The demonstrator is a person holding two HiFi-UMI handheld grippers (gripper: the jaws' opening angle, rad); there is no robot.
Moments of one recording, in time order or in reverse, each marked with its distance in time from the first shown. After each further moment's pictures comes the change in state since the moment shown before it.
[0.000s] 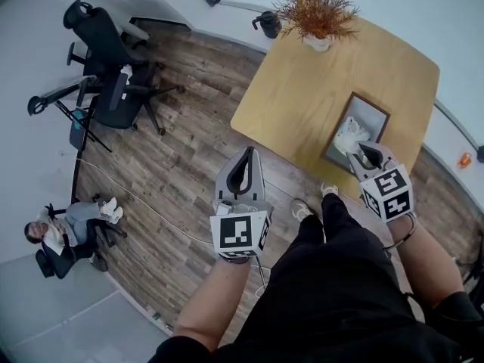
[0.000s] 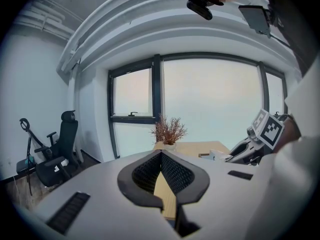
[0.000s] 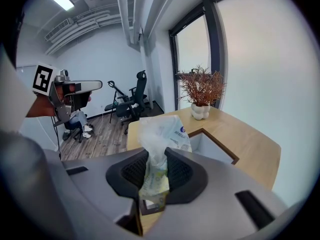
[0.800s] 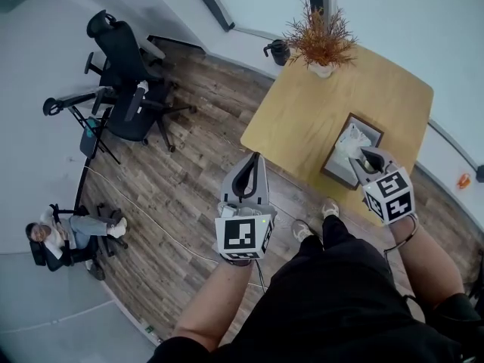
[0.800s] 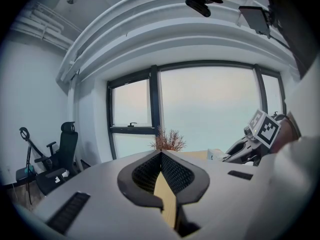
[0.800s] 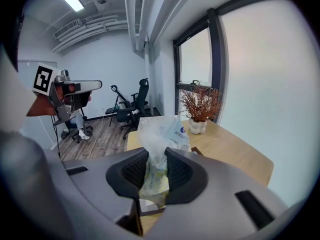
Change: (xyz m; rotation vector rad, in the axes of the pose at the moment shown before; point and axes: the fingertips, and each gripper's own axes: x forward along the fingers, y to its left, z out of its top) left arm -0.018 -0.010 0.052 0.041 -0.091 0.004; right arm -0.033 -0.010 0.043 -0.061 -0.081 -0.010
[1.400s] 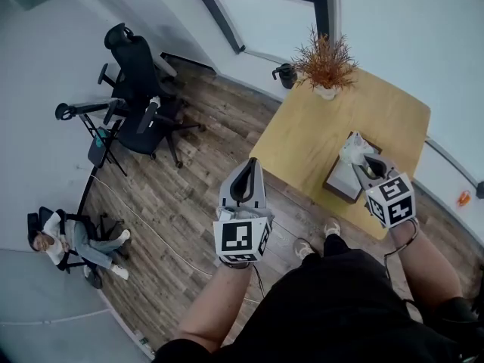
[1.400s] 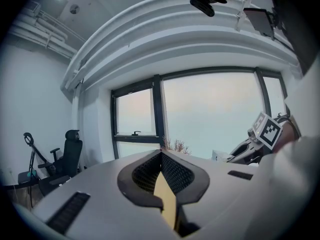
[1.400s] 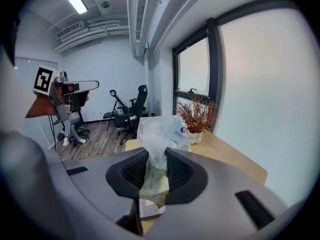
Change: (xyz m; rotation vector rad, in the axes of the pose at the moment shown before) left arm -0.018 0.017 0.043 0.006 -0.078 0.040; right arm -0.023 -0.005 0.035 -0.012 -0.065 -0.032
